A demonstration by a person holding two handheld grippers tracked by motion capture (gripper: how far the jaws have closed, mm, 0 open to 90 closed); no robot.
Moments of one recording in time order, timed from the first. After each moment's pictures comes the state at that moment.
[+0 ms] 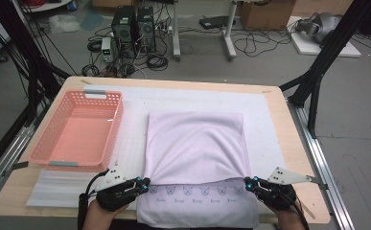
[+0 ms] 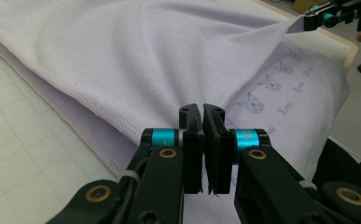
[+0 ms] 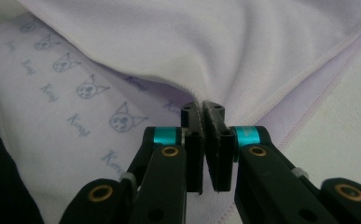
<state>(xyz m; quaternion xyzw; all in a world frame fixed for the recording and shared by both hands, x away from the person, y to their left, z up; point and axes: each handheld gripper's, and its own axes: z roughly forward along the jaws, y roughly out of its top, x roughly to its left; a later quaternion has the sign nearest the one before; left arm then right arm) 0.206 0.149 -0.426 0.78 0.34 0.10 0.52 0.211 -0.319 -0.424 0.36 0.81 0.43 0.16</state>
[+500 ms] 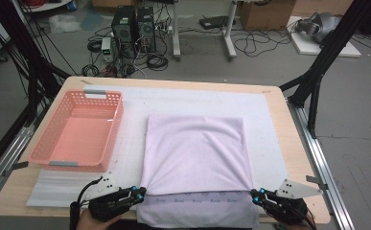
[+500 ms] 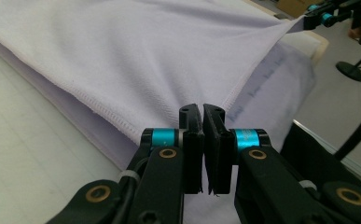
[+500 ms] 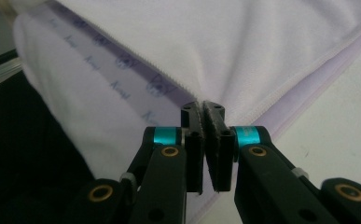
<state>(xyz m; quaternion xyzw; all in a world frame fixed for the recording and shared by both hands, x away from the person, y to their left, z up) 0.180 0.160 -0.420 0.78 0.32 0.07 0.52 0.176 -0.332 -0.414 0.34 0.83 0.43 0.14</state>
